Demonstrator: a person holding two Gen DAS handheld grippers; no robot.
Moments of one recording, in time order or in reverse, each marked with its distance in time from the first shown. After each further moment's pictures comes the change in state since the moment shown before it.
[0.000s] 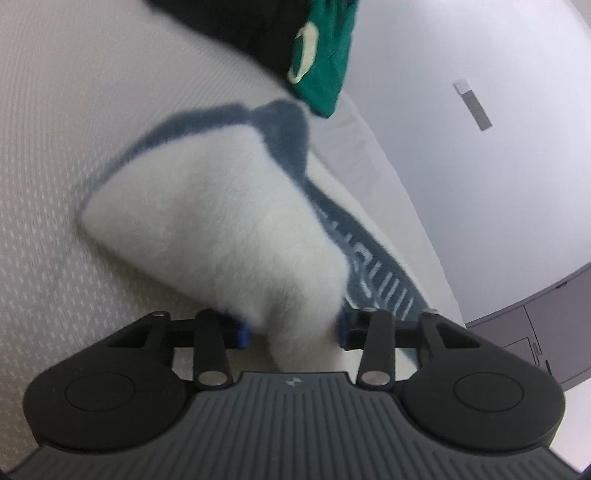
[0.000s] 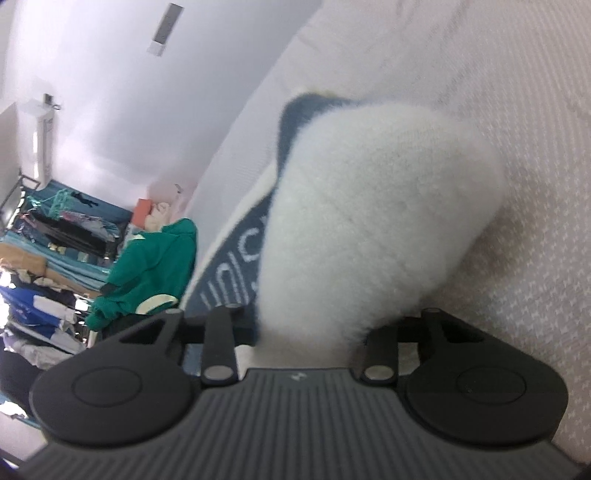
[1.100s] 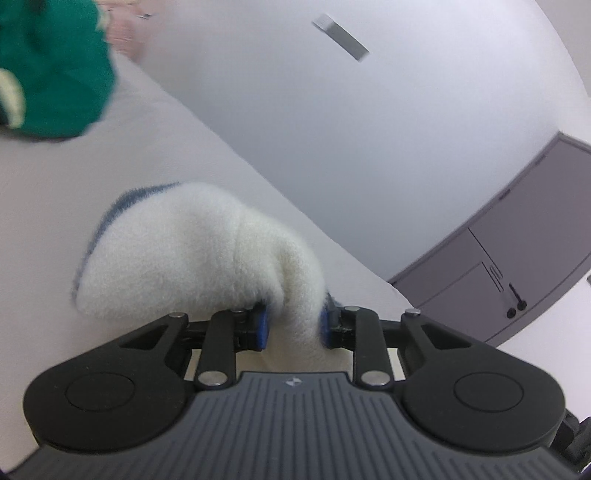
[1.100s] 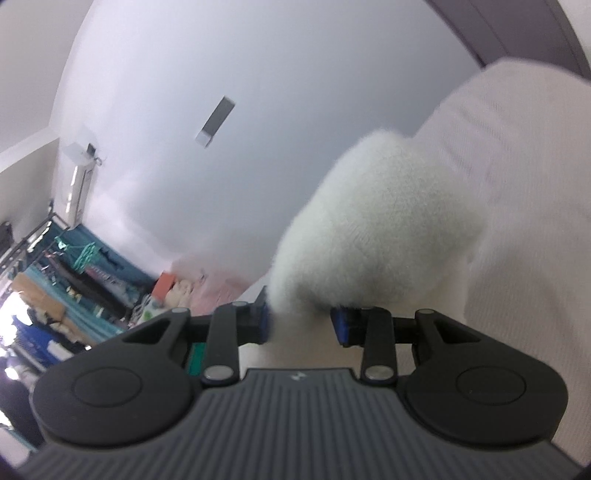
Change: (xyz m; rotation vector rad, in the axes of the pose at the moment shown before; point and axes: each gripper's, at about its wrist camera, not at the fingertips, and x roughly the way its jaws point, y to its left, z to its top) left arm 0.120 -0.329 -0.016 0.337 0.097 -0.193; right arm -0.111 0.049 0.222 -0.171 -0.280 0.030
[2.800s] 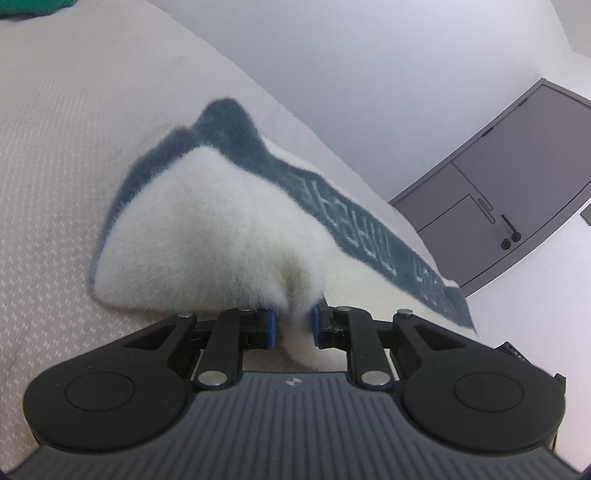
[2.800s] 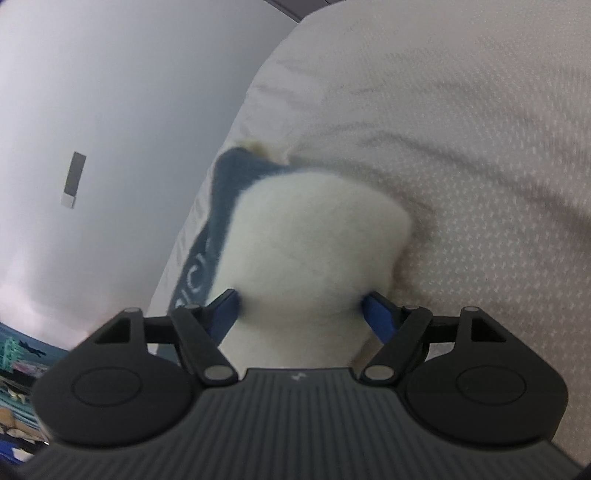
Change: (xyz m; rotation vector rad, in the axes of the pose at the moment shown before) left arm 0.157 0.044 -0.088 0.033 0.171 -0.113; right arm 0.035 -0.188 -0.036 0.346 -0.028 -0.313
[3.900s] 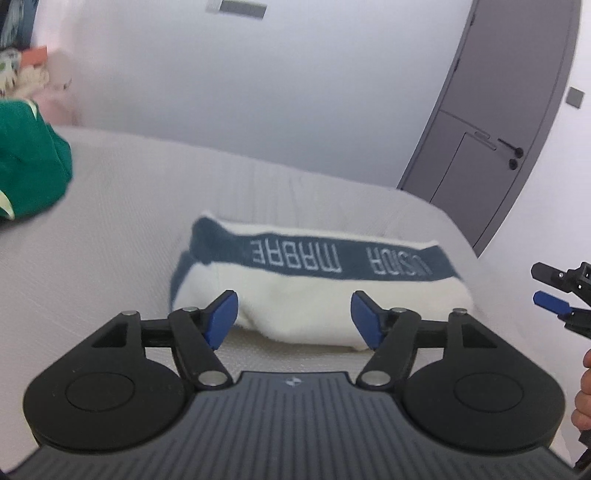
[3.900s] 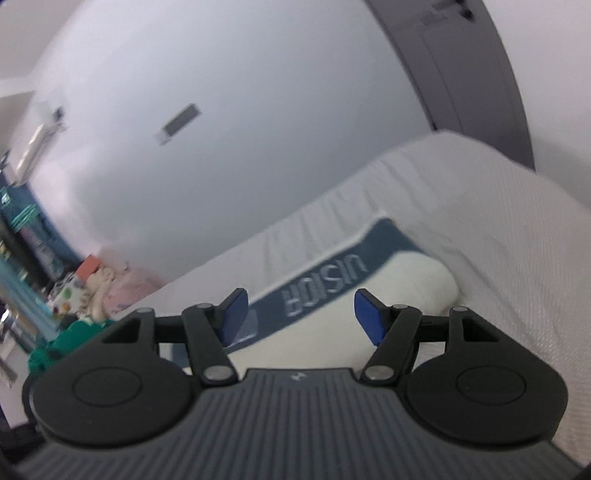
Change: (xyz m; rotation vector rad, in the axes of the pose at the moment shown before) left arm -0.153 -0.148 0.007 0.444 -0.043 0.208; right arm -0.195 0.116 -0.069 -0.570 -0.148 0.102
